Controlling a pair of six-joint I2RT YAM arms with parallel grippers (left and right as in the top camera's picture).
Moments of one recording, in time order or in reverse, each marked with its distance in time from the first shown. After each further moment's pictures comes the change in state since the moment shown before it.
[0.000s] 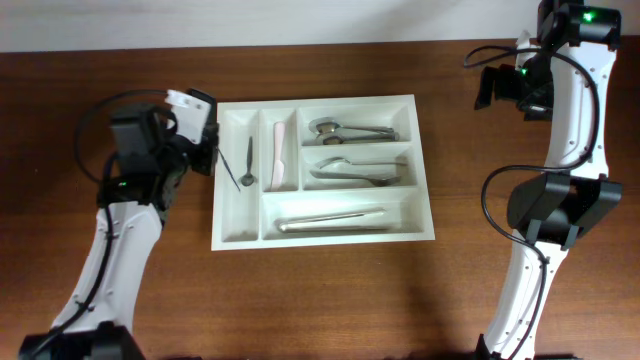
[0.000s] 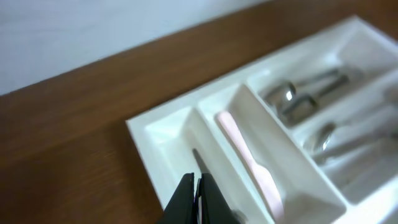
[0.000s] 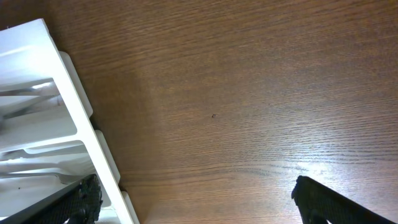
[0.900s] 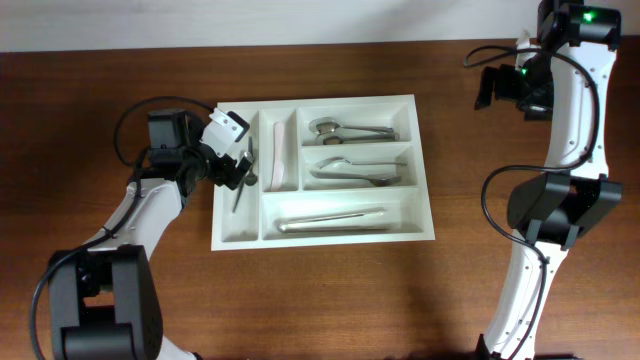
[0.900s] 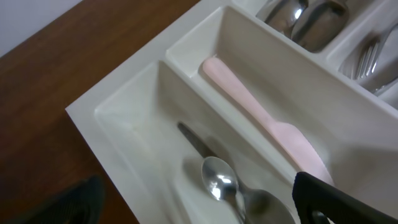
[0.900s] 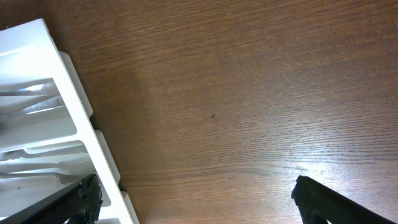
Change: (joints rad) left arm -0.033 0.253 0.000 0.085 0.000 0.277; right arm 0.000 0.000 0.000 0.000 0.000 0.000
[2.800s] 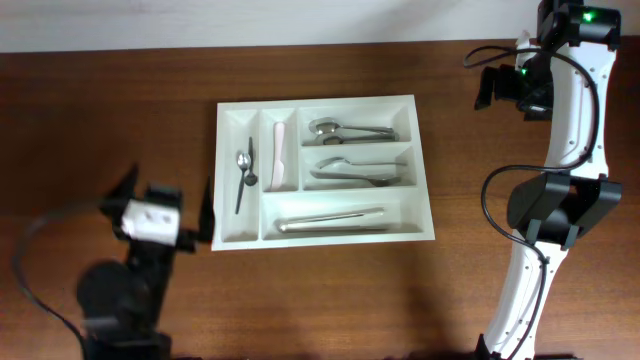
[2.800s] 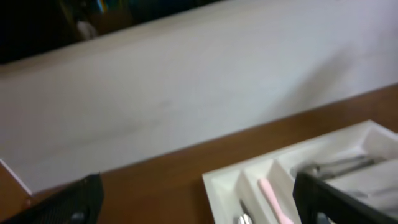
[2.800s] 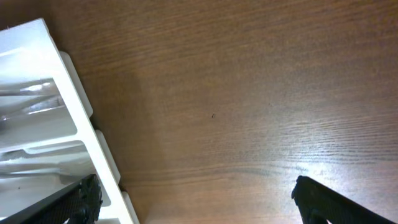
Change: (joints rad) left arm 0.022 -1.221 -0.473 0.023 -0.237 -0.394; right arm 0.000 0.000 0.000 0.000 0.000 0.000
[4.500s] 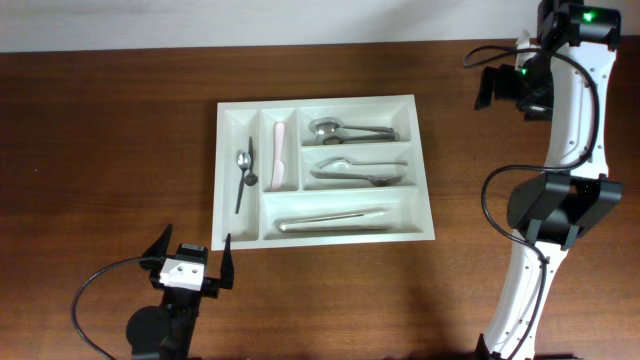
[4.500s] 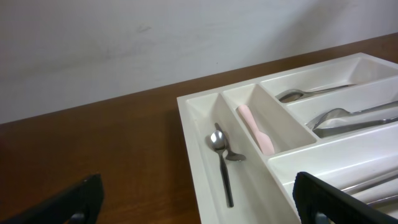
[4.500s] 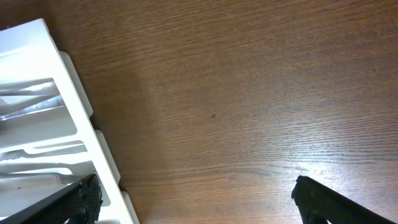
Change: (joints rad) left arm -0.001 -0.506 -0.492 -0.087 -0.008 -0.056; right arm 0.002 0.000 0.000 0.000 0.000 0.000
